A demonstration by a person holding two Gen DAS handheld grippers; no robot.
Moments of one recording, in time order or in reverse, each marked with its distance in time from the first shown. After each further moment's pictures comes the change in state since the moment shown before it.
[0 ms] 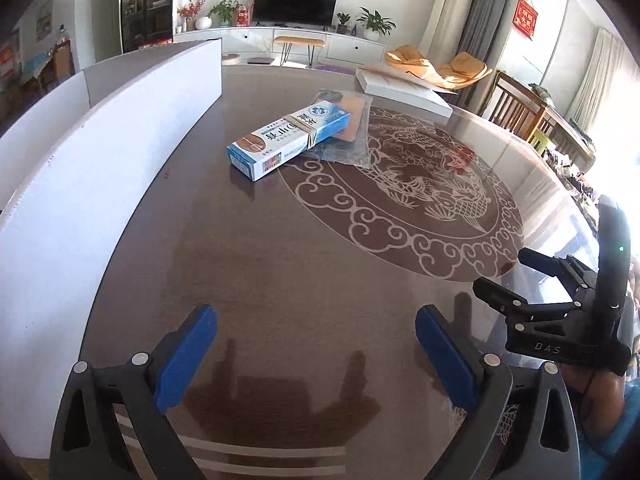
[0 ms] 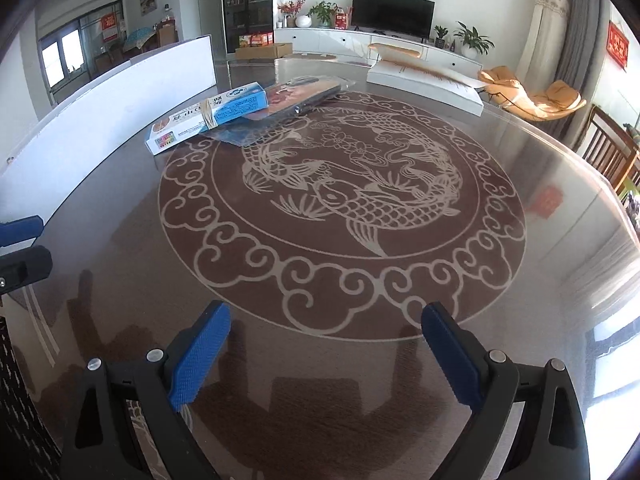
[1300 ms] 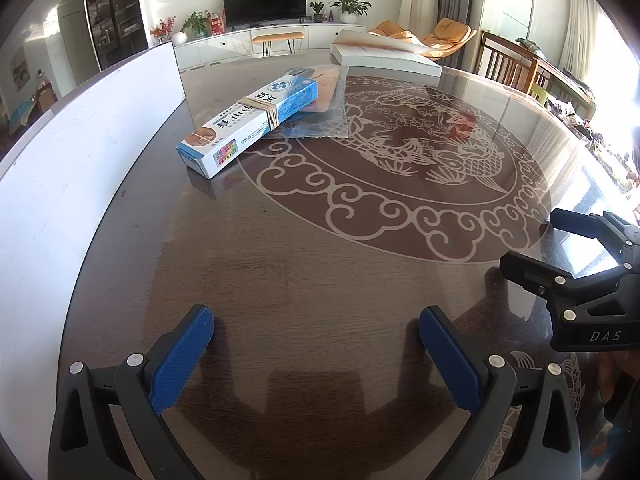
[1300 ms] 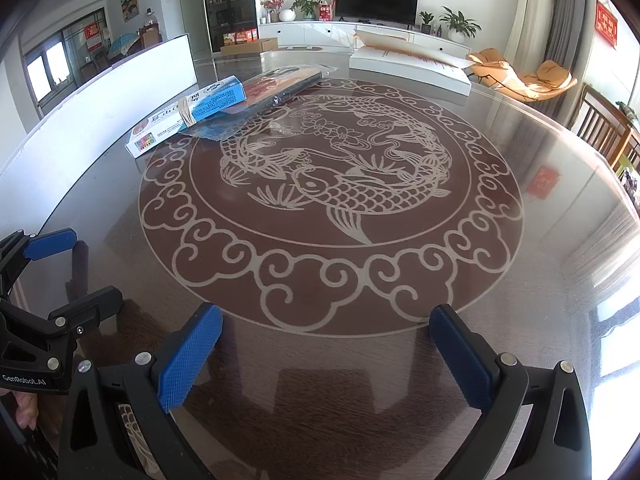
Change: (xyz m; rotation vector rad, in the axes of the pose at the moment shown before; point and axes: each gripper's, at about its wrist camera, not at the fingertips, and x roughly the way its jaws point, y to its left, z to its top) left arm 0.034 -0.026 -0.009 0.150 0.018 0.074; right arm 0.013 -0.001 0.002 0.046 0.031 -0.014
